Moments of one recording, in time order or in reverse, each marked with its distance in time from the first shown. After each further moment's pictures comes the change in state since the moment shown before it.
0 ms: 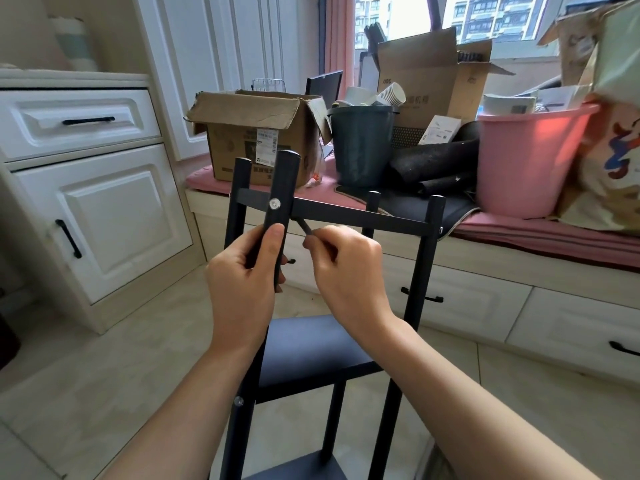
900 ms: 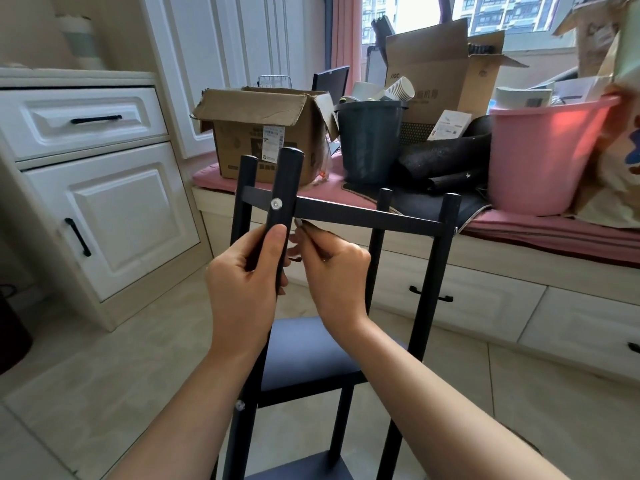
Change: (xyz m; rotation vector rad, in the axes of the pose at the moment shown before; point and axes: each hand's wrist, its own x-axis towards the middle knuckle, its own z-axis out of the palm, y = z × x) left_hand 0.000 -0.002 -0.005 -0.032 -0.011 -0.022; right_hand -0.001 0.014 0.044 0.271 0.144 0.095
